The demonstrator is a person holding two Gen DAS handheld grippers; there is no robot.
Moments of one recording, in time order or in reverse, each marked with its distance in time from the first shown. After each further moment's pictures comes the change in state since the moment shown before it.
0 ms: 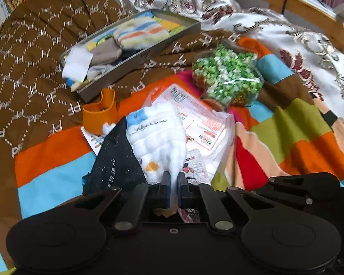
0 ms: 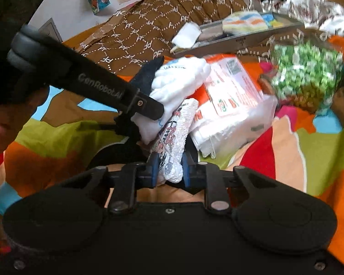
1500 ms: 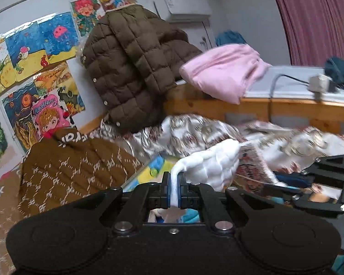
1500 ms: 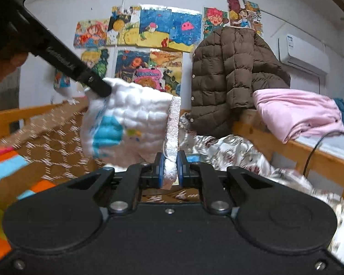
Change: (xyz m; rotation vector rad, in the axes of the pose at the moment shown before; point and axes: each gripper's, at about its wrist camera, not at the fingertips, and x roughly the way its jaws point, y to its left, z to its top) left arm -0.119 0.006 0.147 0.294 -0.543 0.110; right arm -0.122 -0.022 0.113 -0.262 -0.533 -0.395
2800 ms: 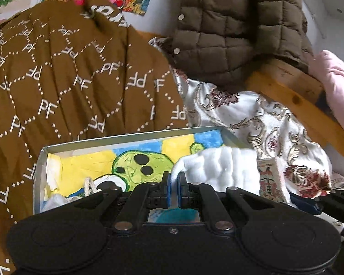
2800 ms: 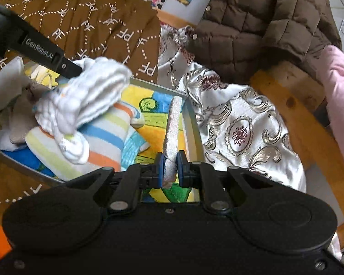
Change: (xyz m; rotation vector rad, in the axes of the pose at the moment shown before) left arm 0.327 0.131 -0.125 -0.696 0.117 0.007; right arm 0.343 0.020 -0.062 -0.316 0.463 -0.096
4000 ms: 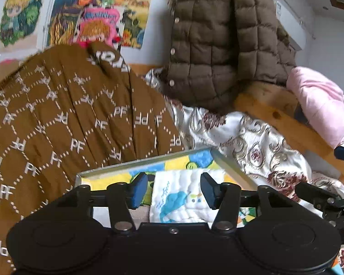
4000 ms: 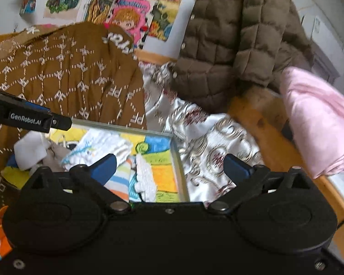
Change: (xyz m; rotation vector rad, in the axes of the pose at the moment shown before) left arm -0.117 -0.026 0.015 0.096 -0.108 0.039; right arm -0.103 -0.042 0.046 0.158 -0.172 -0.027
